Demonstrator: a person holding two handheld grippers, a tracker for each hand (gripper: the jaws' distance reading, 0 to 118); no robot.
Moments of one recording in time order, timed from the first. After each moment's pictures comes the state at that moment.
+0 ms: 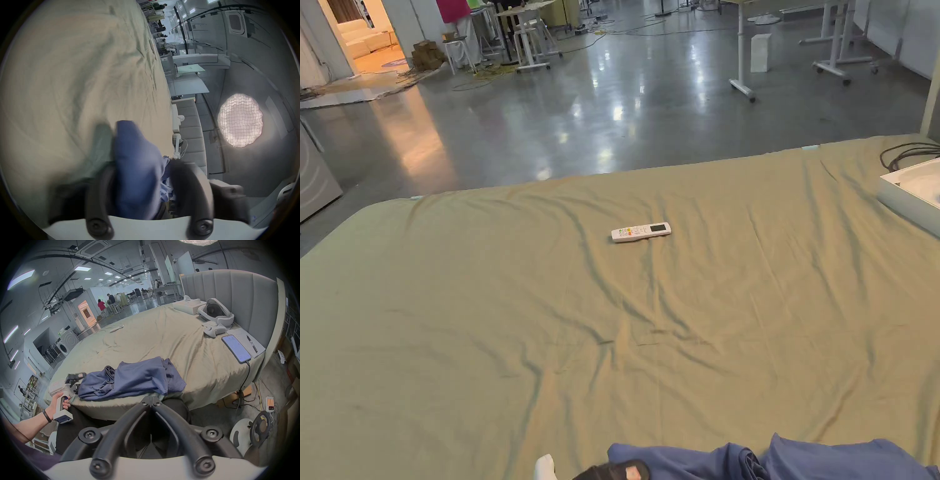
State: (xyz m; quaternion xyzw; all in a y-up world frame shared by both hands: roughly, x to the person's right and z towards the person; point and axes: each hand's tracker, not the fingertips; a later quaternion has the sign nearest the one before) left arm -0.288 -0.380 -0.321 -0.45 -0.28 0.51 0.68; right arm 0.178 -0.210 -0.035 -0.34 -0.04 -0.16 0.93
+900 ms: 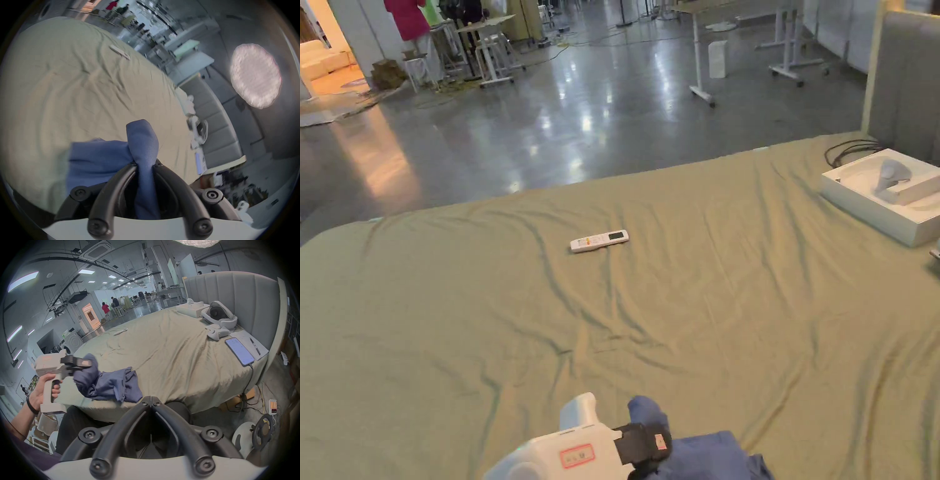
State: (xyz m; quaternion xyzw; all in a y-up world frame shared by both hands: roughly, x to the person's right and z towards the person) left arm -0.132 -0.255 -0.317 -0.47 -0.27 0.25 0.80; right arm 0.183 -0.213 -0.026 -0.32 -0.03 -0.16 0.93
